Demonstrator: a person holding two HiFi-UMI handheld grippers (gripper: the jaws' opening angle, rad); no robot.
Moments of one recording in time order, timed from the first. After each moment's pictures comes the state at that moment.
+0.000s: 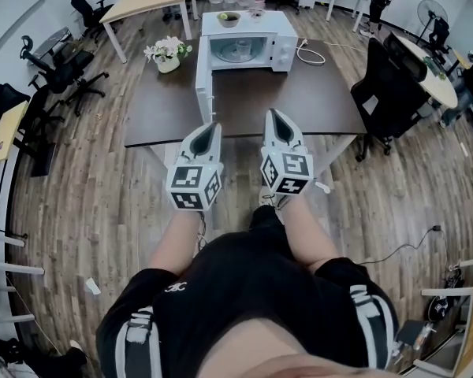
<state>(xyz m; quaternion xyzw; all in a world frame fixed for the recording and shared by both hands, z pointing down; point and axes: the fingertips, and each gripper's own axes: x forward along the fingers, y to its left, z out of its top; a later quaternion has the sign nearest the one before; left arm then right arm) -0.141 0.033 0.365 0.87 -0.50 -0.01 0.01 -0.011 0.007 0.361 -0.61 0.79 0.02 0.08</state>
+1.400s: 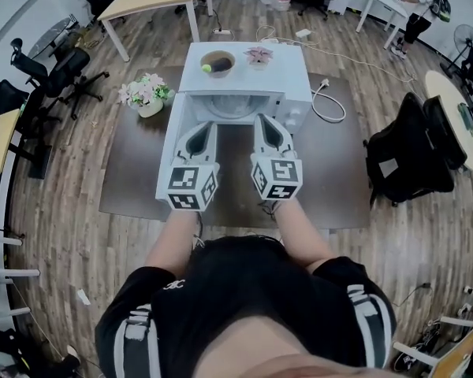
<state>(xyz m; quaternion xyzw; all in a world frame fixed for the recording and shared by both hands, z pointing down) -0.048 -0.427 0.349 0.83 -0.56 0.01 0.01 0.060 -0.459 0.360 -0.54 0.84 0.00 0.06</state>
